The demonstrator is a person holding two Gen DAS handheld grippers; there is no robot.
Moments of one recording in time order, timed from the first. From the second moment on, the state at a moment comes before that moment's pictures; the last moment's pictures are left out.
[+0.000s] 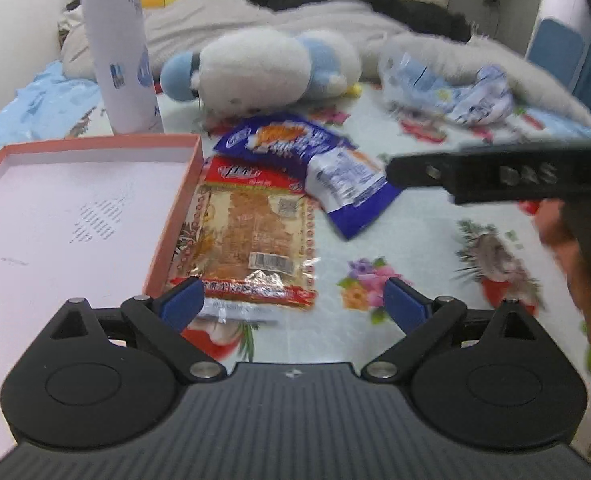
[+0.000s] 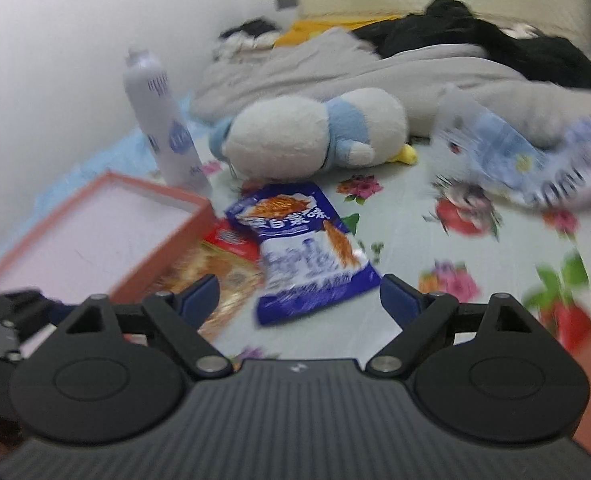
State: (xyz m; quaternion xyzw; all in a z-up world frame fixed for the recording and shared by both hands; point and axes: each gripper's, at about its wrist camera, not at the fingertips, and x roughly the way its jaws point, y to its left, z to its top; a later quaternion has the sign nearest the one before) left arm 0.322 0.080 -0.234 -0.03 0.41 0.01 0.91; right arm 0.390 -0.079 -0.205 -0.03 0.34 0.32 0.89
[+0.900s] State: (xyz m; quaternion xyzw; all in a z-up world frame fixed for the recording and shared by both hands) left arm 0.347 0.082 -0.261 0.00 0.42 0.02 0.91; right arm 0.401 -0.054 -0.233 -0.15 0.40 0.31 0.85
